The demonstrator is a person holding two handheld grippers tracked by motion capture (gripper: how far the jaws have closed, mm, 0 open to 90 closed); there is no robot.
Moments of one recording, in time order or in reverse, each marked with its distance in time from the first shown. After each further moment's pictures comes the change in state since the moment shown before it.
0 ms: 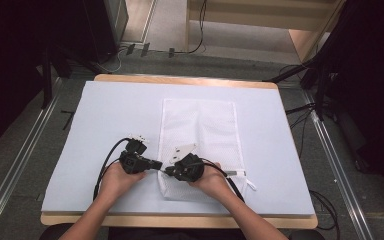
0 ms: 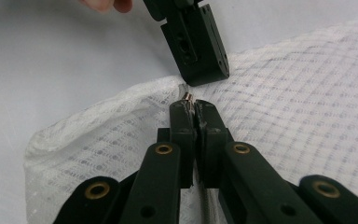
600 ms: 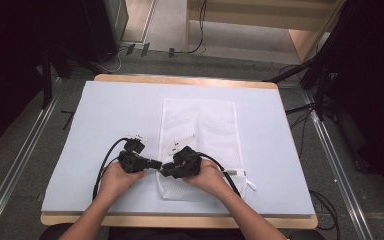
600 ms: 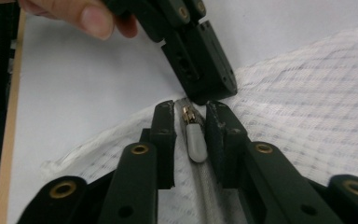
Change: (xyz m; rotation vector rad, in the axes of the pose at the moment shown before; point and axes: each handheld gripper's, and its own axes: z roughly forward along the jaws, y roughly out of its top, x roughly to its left) left arm 0.008 -0.001 0.000 -0.013 -0.051 -0.058; right arm -0.018 0.008 0.011 -0.013 0.147 0.095
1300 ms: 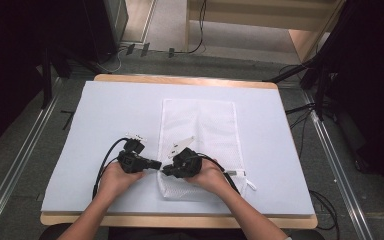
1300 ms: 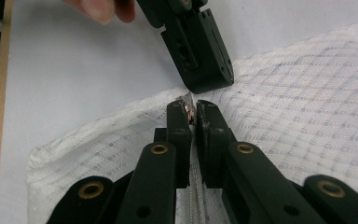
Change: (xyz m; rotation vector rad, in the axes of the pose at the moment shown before) left arm 0.000 0.000 -0.001 0.004 0.000 0.024; right arm 0.005 0.000 -0.003 0.037 -0.044 -0.050
